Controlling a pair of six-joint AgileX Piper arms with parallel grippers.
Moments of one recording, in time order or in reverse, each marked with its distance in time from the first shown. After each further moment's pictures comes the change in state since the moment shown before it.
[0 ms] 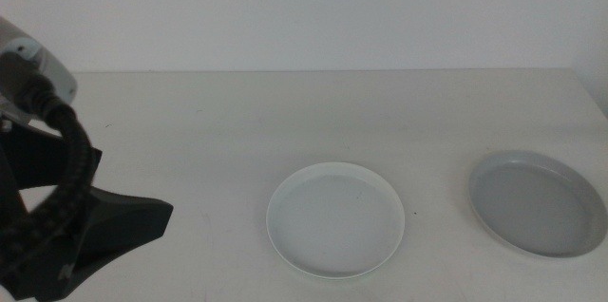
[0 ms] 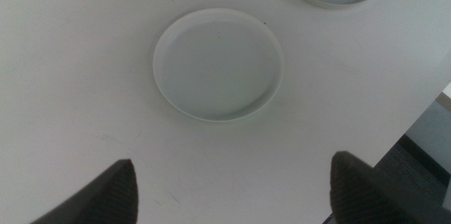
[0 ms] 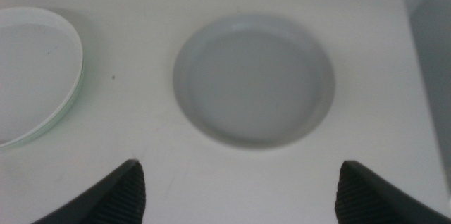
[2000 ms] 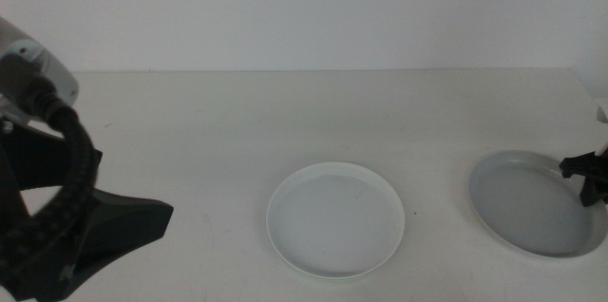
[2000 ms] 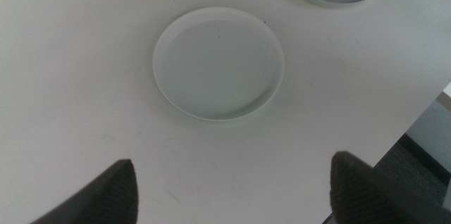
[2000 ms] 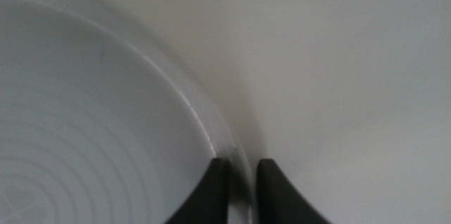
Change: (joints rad) left arm 0.000 0.000 0.002 0.000 0.000 0.000; right arm -0.289 1.349 -0.573 0.042 -0.070 -0.175
